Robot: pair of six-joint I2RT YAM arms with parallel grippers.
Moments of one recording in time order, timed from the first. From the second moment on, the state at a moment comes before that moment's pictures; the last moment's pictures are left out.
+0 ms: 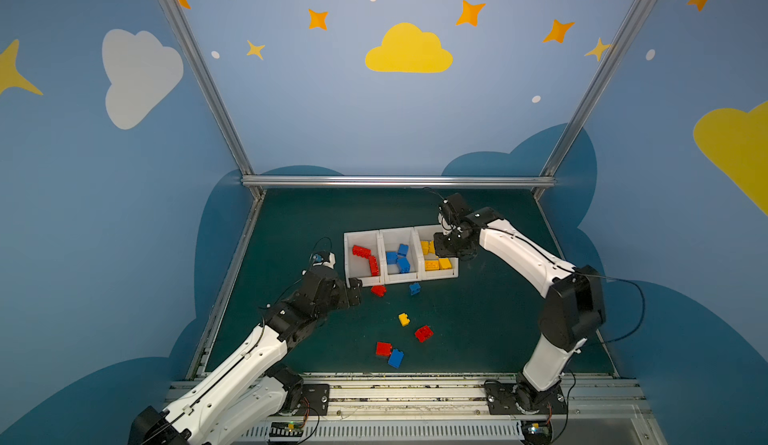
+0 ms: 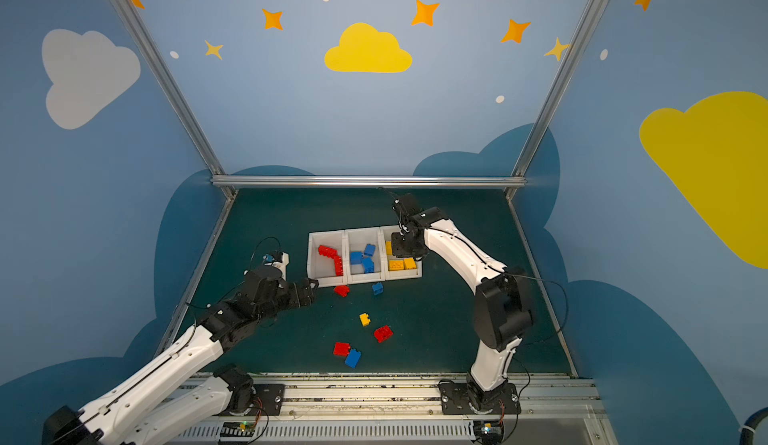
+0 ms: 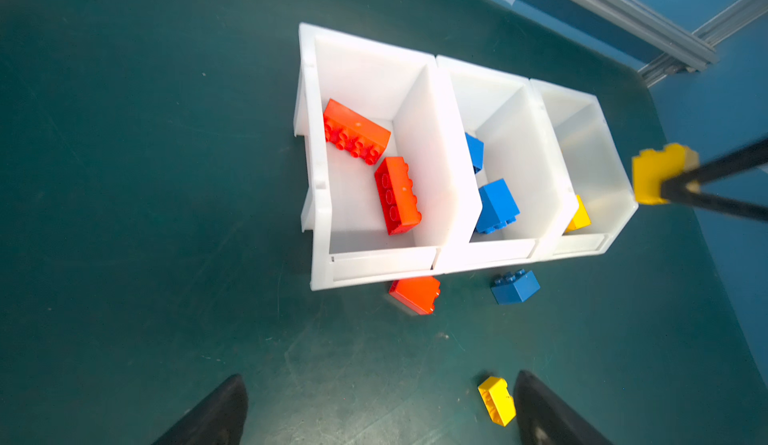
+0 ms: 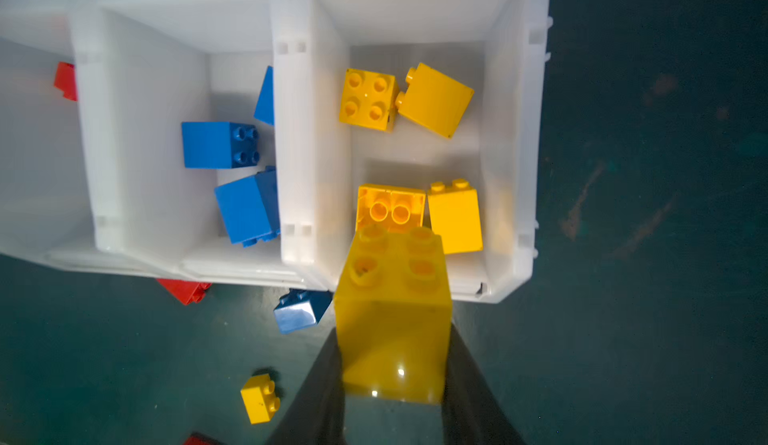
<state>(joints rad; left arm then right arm) -0.54 0.86 0.60 -0.46 -0.10 -0.61 0.54 1.83 1.57 -0.95 0.00 0.37</state>
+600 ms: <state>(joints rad) -0.54 0.90 0.57 -0.46 0.01 -0.61 0.49 1.98 1.67 -0.97 -0.08 0.37</state>
